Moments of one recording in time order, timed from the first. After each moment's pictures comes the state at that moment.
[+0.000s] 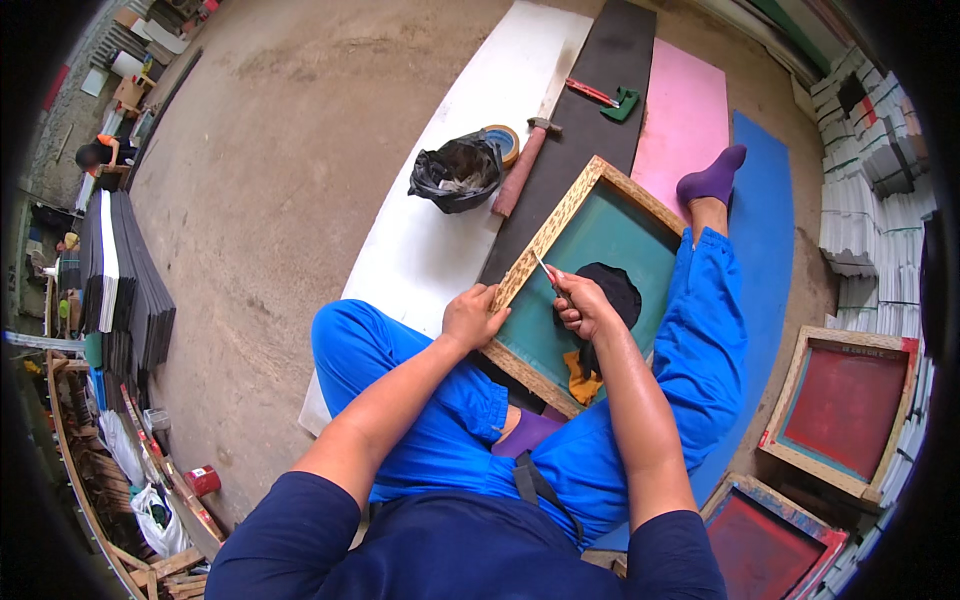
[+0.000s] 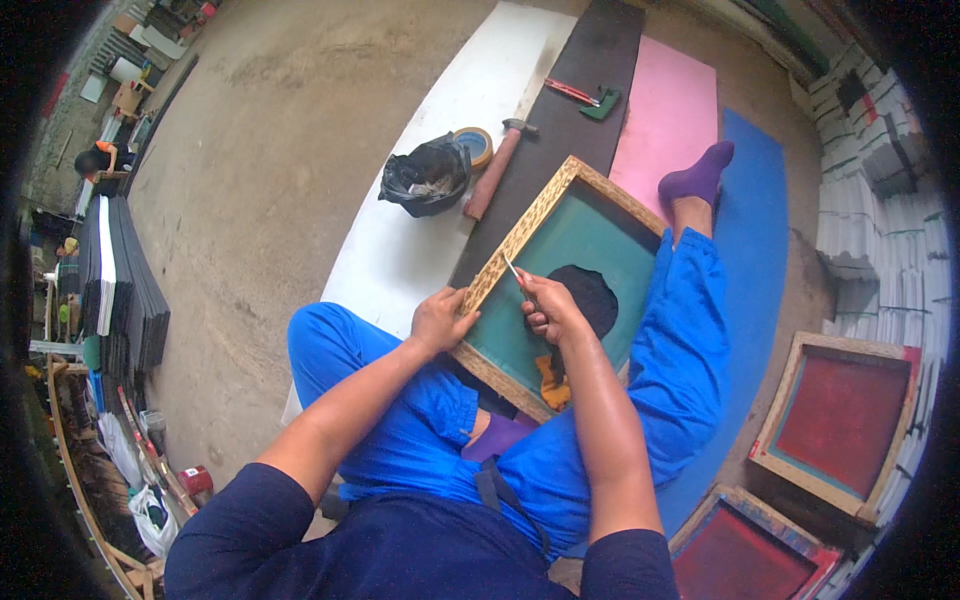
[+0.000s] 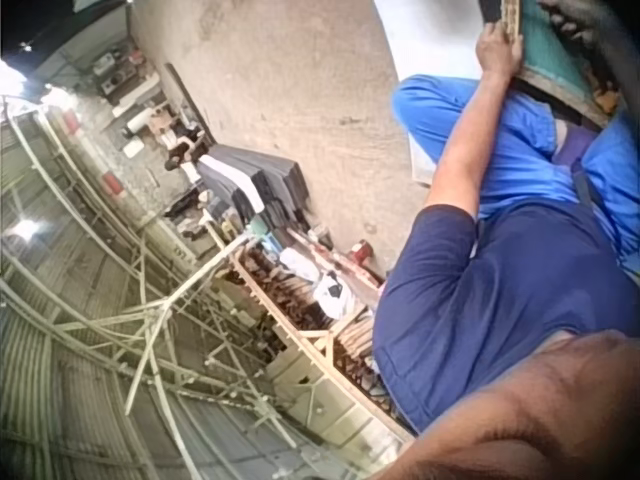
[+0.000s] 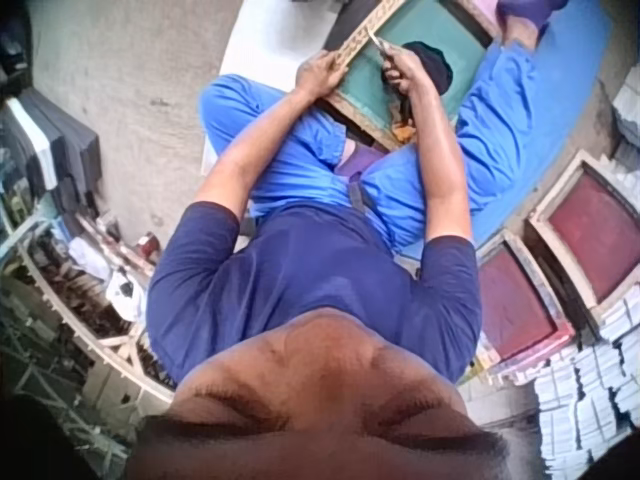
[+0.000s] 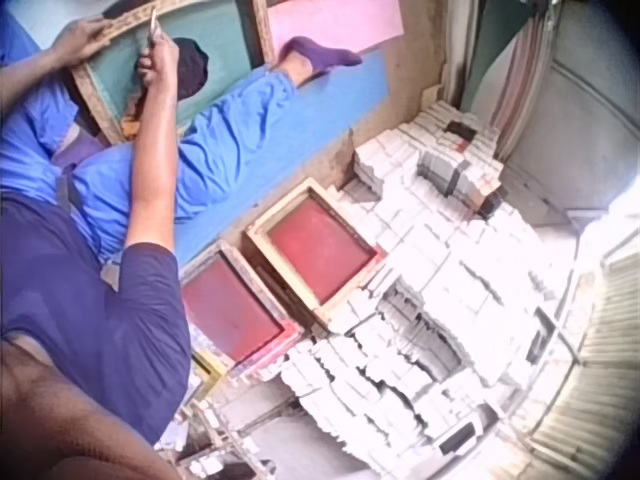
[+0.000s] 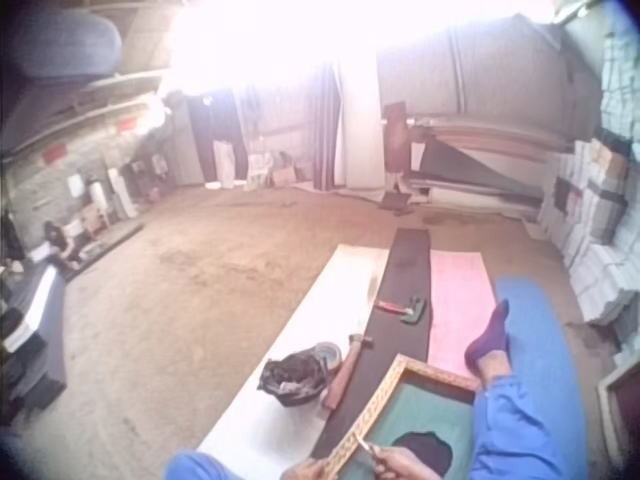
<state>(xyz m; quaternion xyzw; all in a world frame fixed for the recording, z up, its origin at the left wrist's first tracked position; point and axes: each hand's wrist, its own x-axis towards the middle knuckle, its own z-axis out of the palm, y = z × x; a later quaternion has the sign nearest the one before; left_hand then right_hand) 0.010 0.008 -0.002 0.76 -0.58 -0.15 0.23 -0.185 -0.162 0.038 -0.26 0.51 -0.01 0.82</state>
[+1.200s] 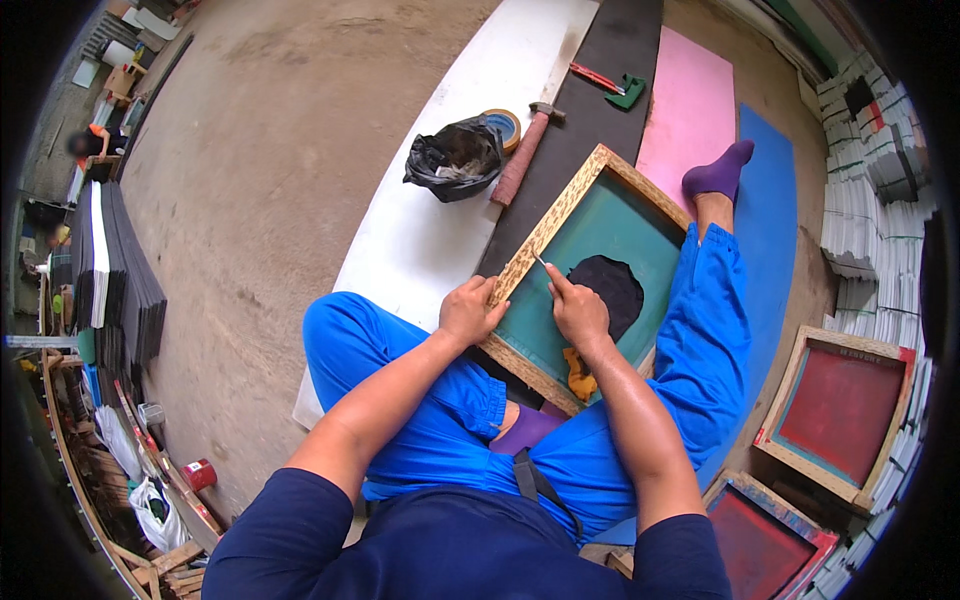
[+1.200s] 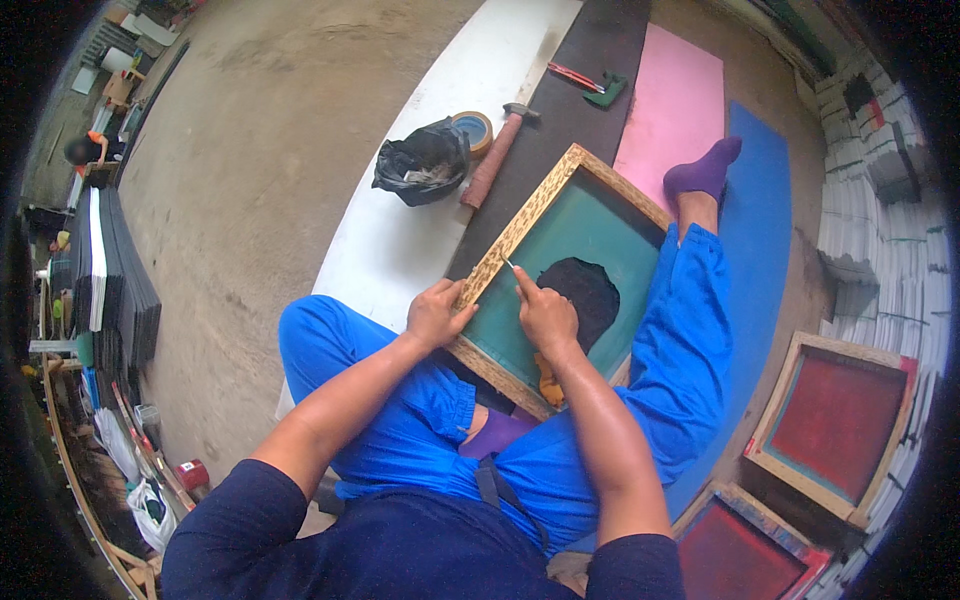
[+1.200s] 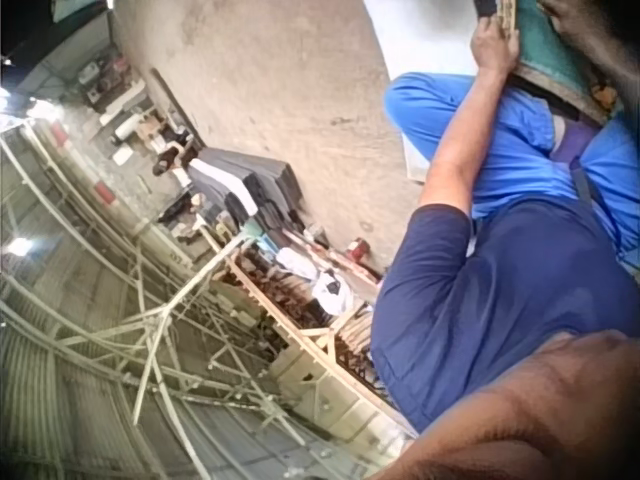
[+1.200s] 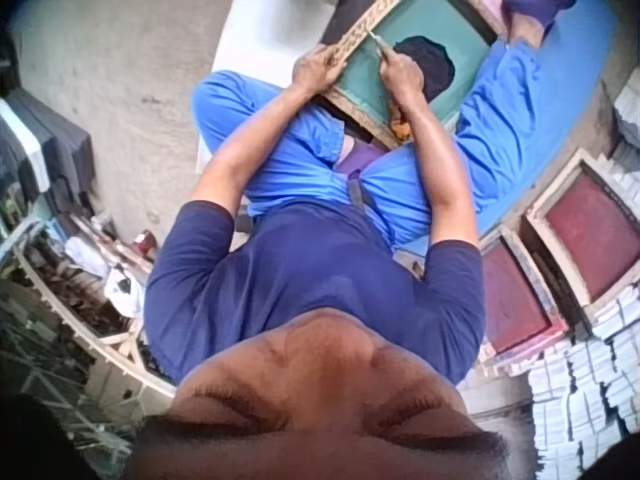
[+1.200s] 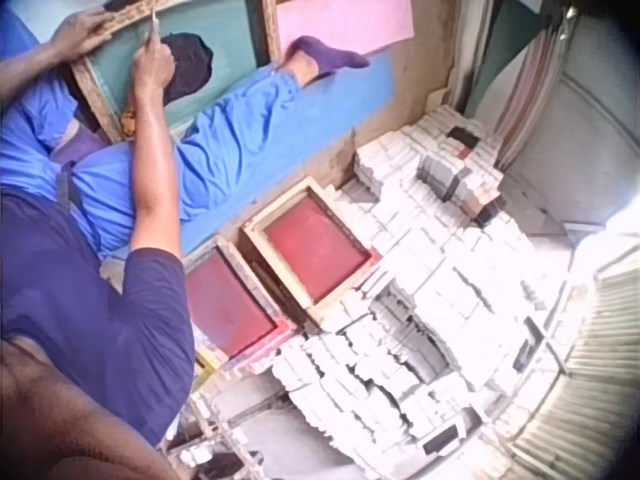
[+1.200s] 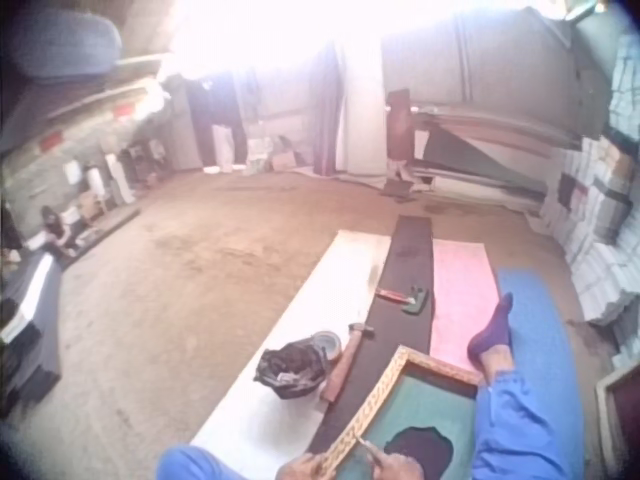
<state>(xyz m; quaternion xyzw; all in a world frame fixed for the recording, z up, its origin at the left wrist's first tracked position) 0.009 0.006 0.001 0.76 -0.57 -0.17 0.25 -0.183 -0.124 0.063 -0.77 0.51 0.01 0.39</state>
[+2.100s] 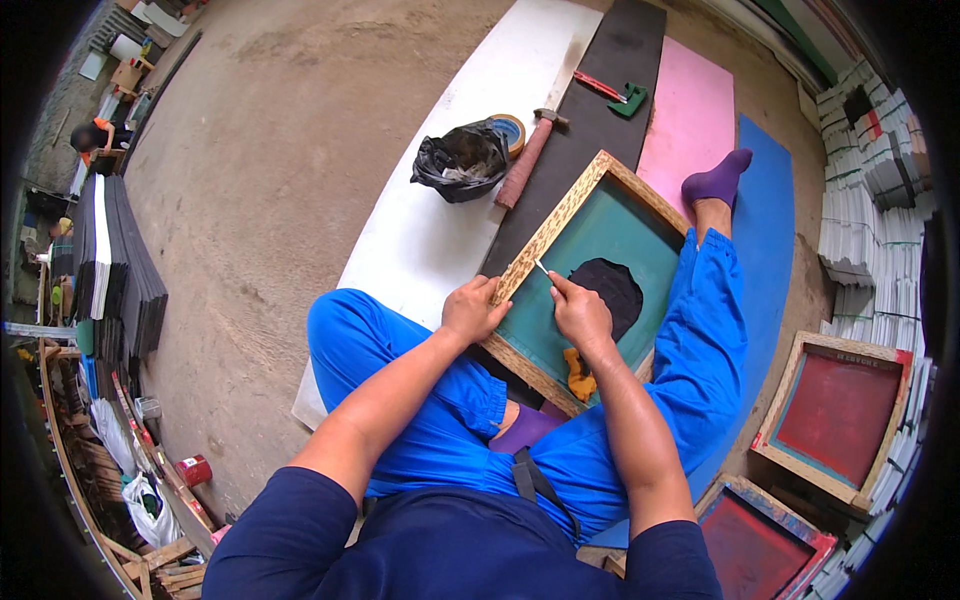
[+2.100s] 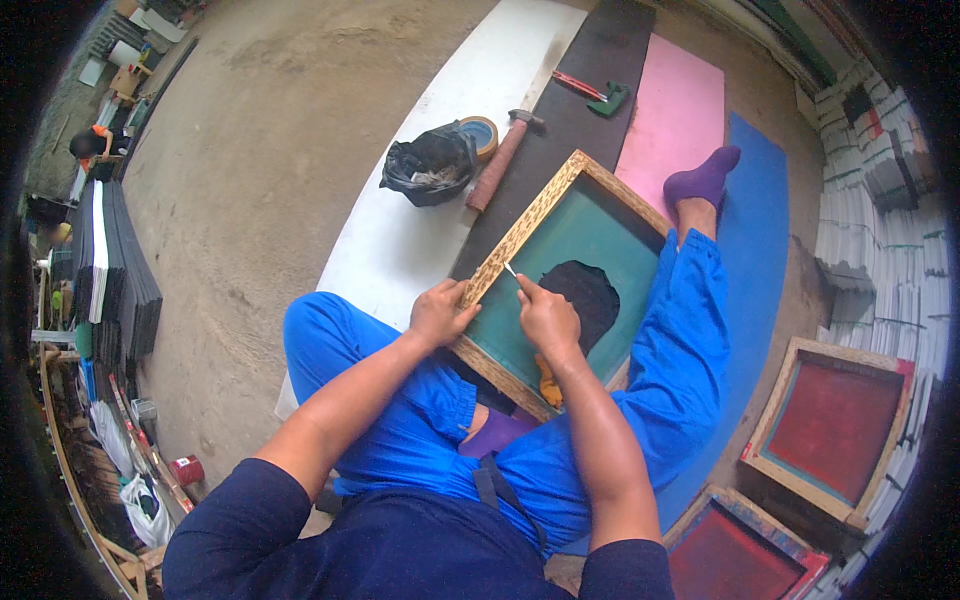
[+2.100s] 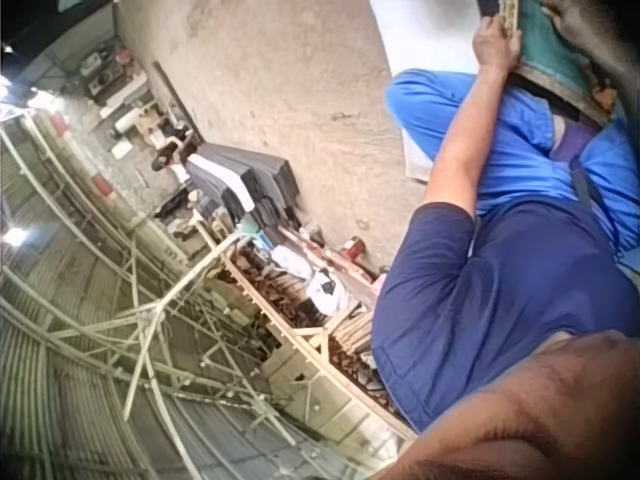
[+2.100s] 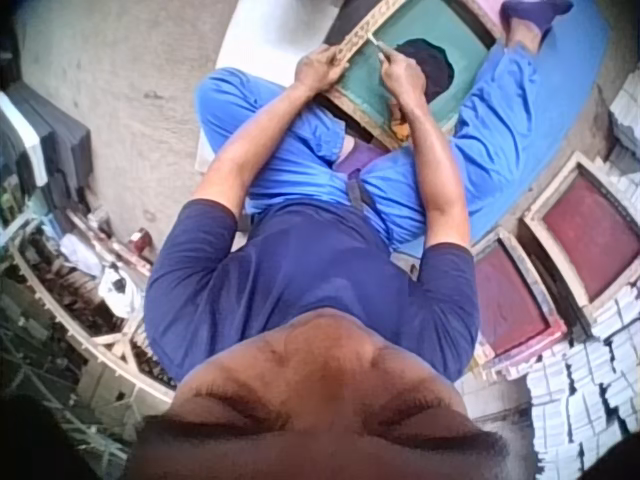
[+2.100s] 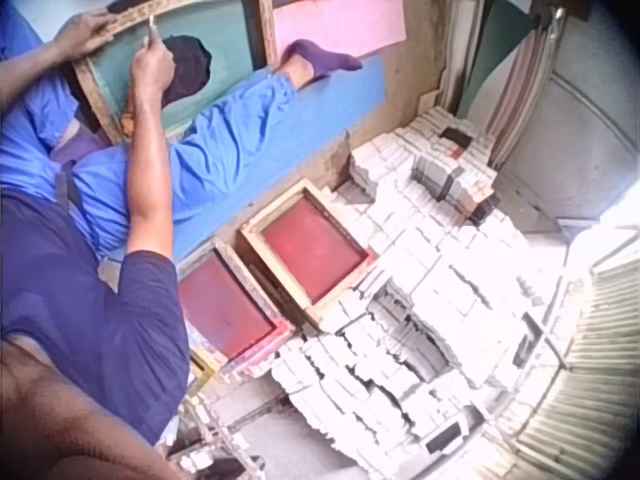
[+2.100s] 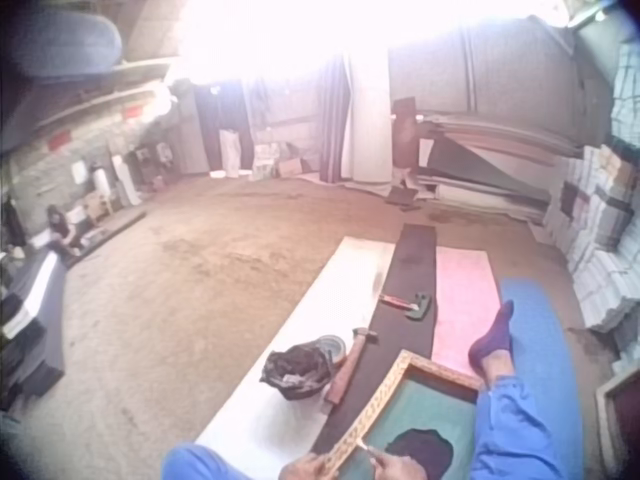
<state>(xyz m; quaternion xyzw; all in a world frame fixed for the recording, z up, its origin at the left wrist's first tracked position) 0.008 0.007 0.001 0.76 -0.57 -0.15 0.25 -0.187 -0.115 0.063 -0.79 0.51 -0.03 0.34</state>
